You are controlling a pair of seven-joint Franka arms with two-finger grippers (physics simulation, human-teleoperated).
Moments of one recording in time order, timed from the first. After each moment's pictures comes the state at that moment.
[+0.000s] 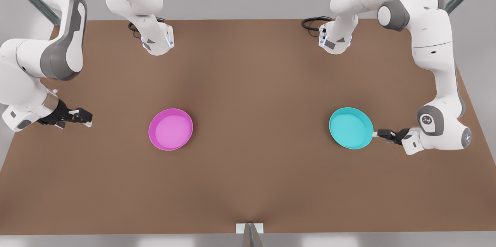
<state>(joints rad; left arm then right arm) 0.23 0.66 0.04 -1.55 -0.37 1.81 0.69 0.00 0.23 -0.09 -1.43 0.02 1.70 -0.15</state>
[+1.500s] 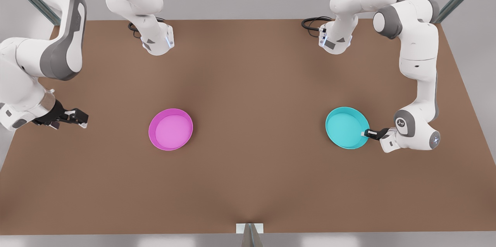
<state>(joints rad) 0.17 0.72 0.05 -1.69 -0.34 1.96 0.69 0.00 0.22 -0.09 -1.43 -0.02 1.73 -0.15</state>
